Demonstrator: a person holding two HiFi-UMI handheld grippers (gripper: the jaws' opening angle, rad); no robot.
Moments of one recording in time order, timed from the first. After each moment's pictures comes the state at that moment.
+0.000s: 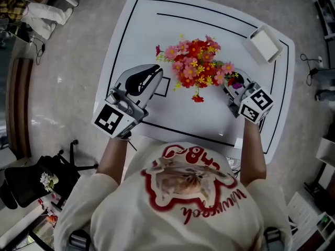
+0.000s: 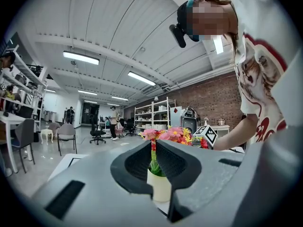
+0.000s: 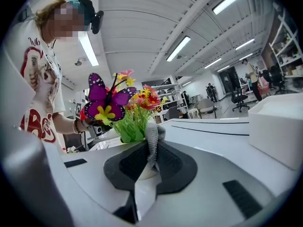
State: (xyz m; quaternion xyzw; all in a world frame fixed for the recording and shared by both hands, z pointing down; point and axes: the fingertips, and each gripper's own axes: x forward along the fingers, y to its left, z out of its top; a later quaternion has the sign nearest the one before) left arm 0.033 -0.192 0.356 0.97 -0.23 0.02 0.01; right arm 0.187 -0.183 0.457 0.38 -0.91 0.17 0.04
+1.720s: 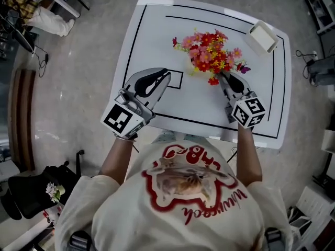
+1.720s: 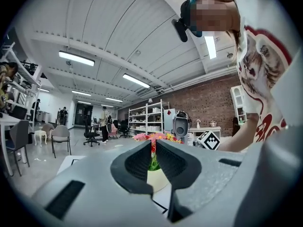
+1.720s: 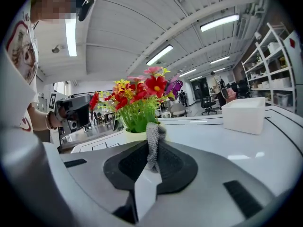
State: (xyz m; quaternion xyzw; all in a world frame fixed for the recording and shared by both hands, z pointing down) left arm -0.006 -0.150 0.340 0.98 -0.18 0.01 0.01; right arm 0.170 -0.141 0.464 0.55 -0.82 0.17 0.05
